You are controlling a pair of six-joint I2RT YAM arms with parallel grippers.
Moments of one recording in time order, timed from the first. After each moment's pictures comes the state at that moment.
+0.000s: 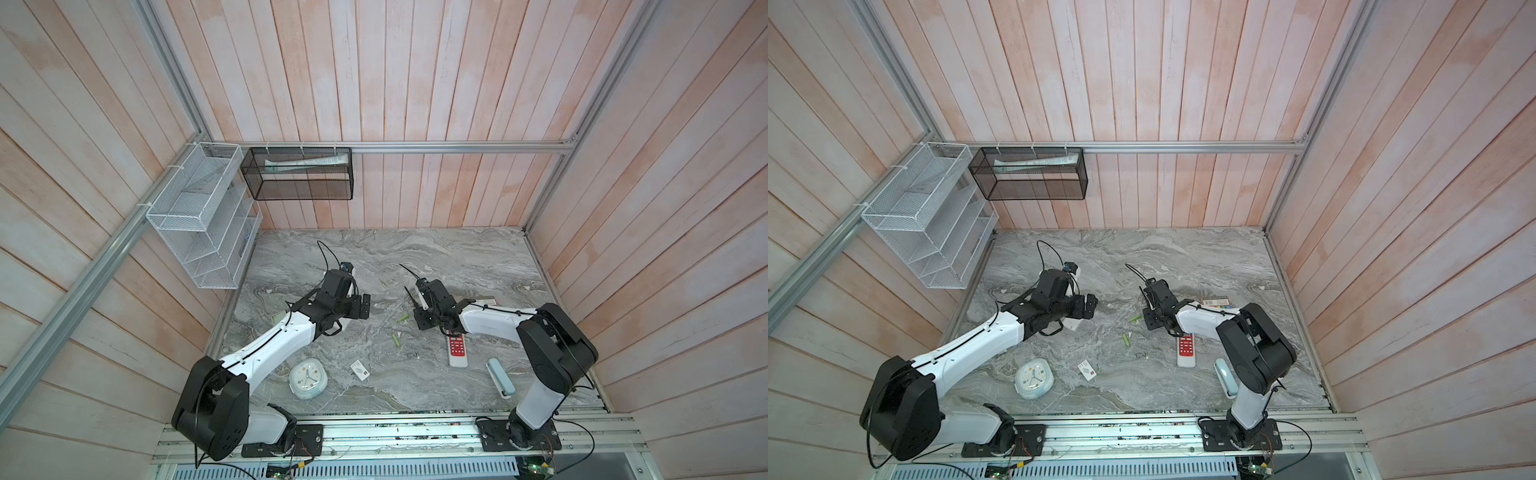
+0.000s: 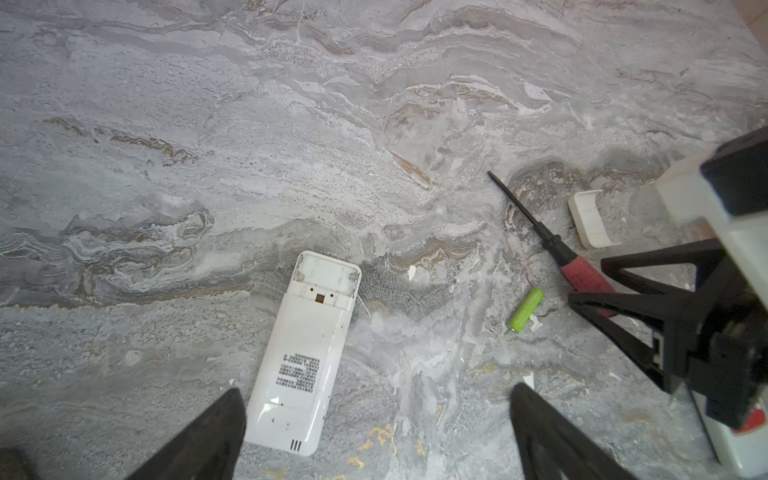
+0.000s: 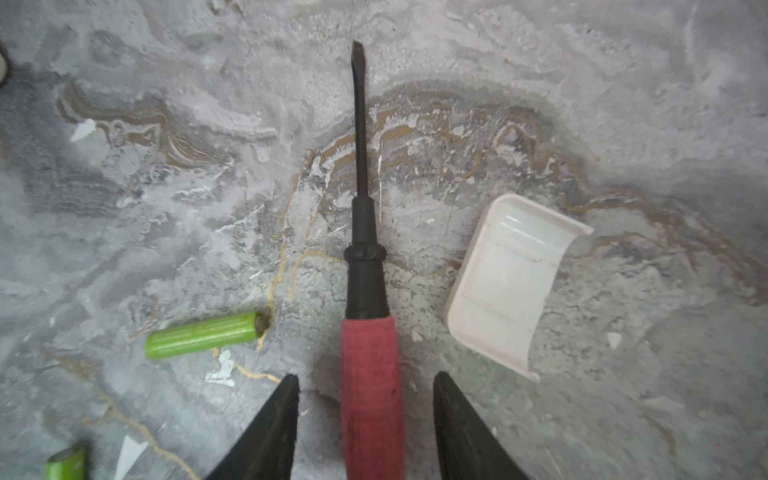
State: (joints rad) left arm -0.50 1.37 0.91 -0.34 -0.06 -0.27; right arm 0.65 1.71 0.92 -0.18 0.11 0.24
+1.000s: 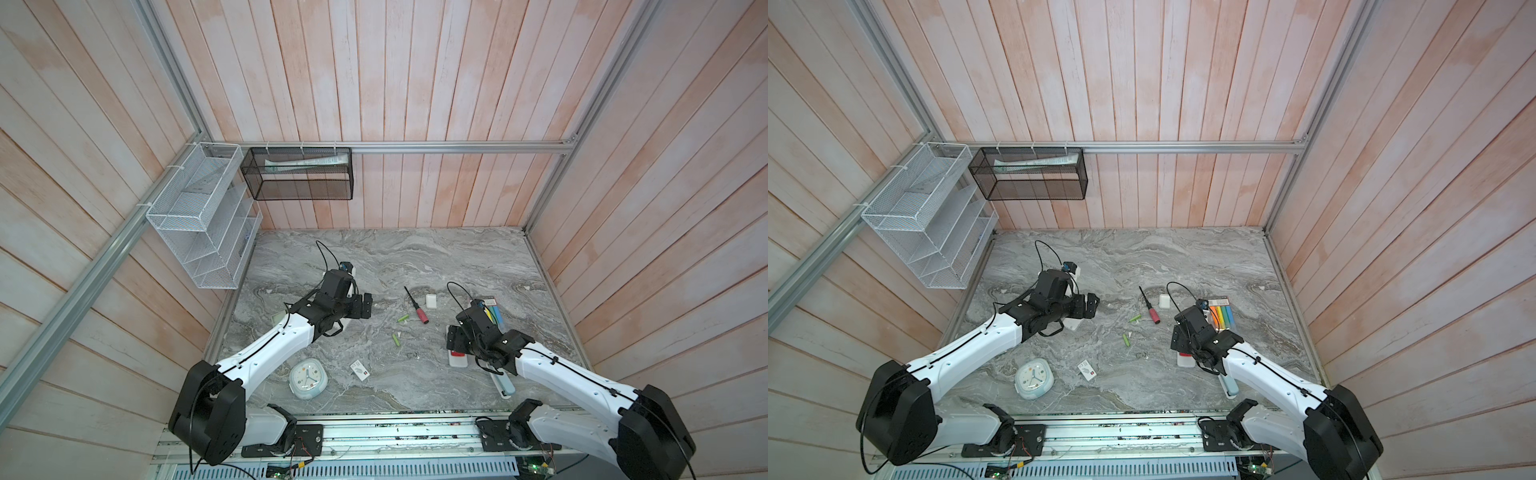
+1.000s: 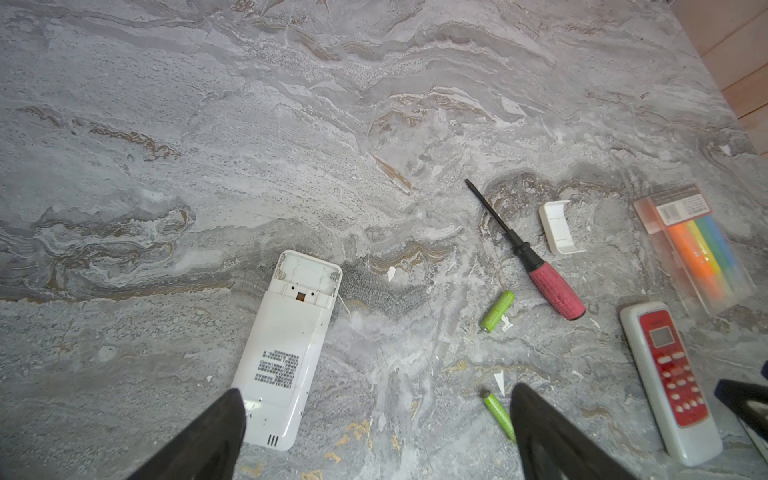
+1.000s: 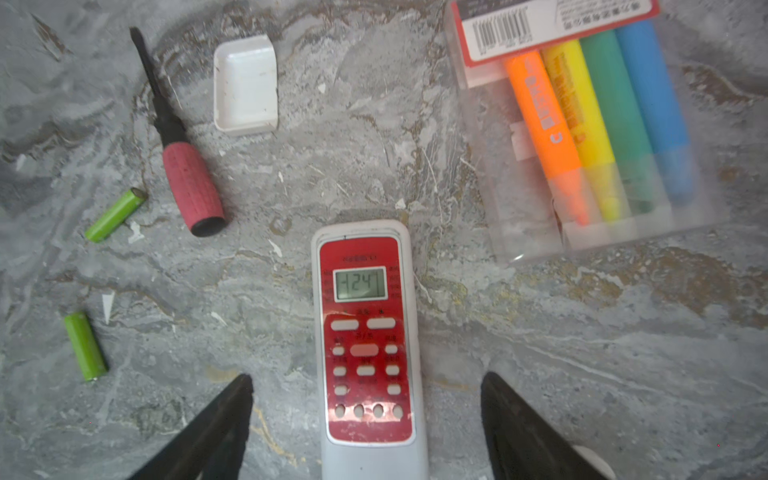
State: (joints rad) left arm -0.52 1.35 0.91 -0.34 -0.03 -0.32; right arm 0.65 1.11 0.57 -0.52 0.25 0.74
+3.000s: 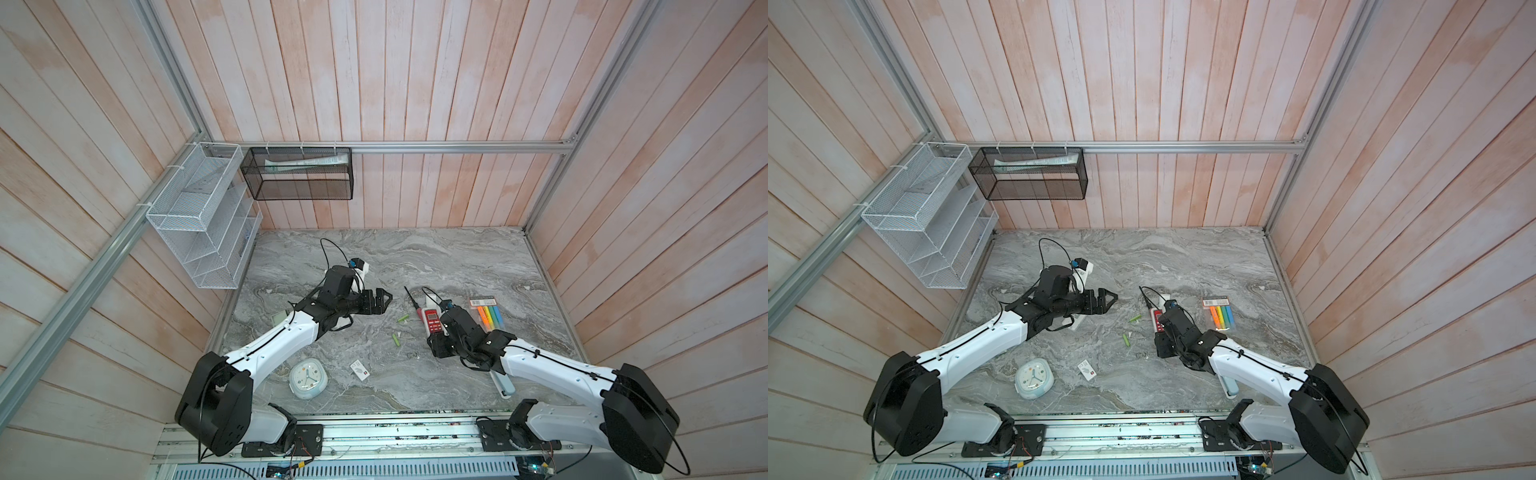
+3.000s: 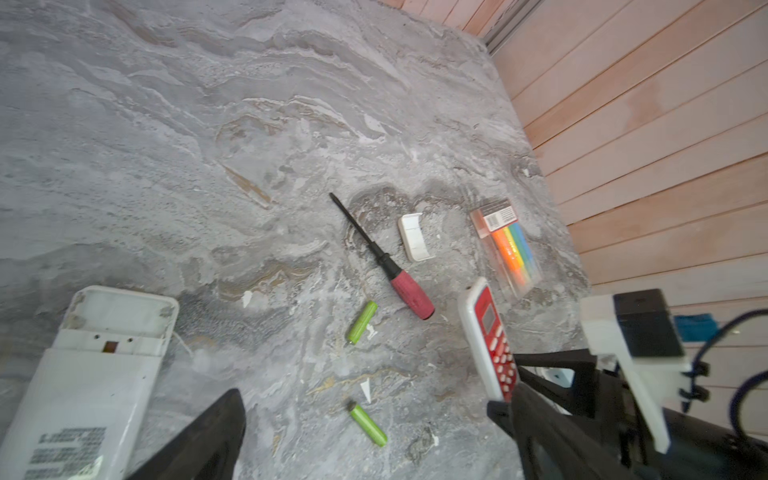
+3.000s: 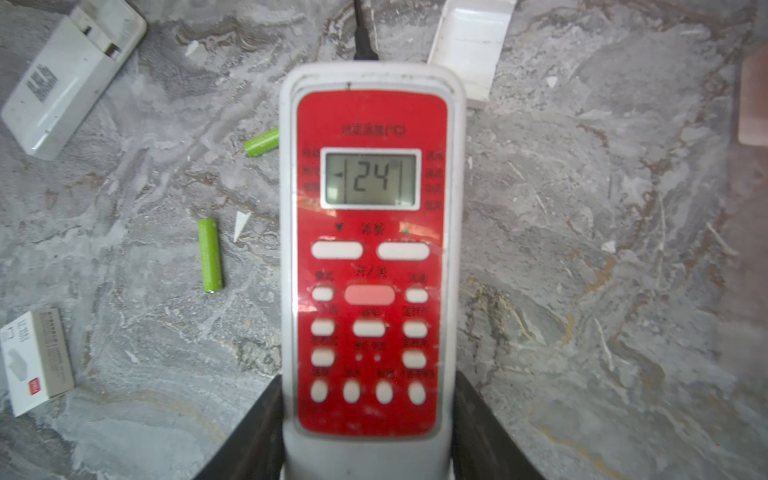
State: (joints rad) left arm -0.53 1.40 0.91 -0.12 0.33 -0.47; right arm 0.78 1.22 0.62 -0.33 0.10 0.52
